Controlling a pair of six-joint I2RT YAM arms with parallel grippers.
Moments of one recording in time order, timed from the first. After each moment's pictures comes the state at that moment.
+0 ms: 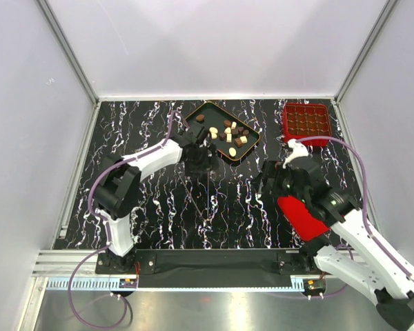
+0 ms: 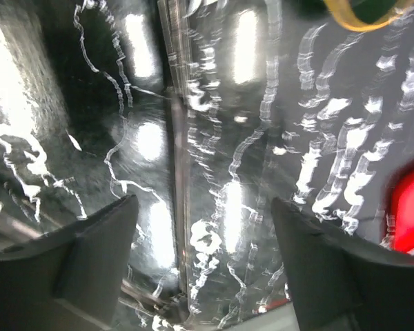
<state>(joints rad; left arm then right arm) -0.61 1.89 1.35 -0.59 0.15 -0.71 0.60 0.78 0.85 -0.66 0.07 0.58</state>
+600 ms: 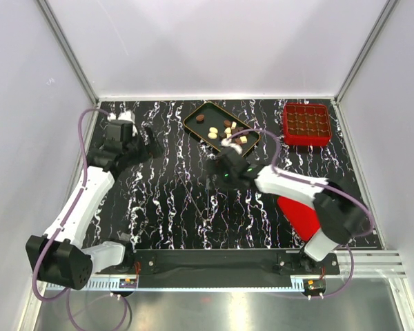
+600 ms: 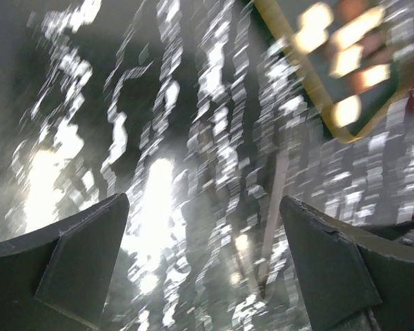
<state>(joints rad) -0.21 1.17 1.10 -0.64 0.01 -0.52 0.80 1.60 1.03 -0.32 0.07 0.74</state>
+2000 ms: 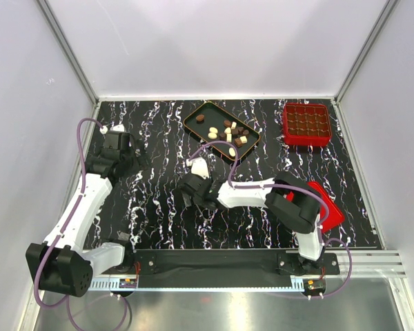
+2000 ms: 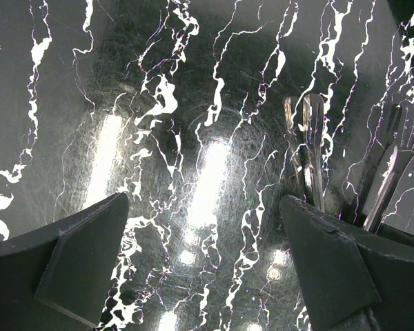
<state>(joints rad) -0.16 1.11 0.99 -0.76 -0.16 -0.46 1.09 1.95 1.19 -0.21 0.49 0.64</state>
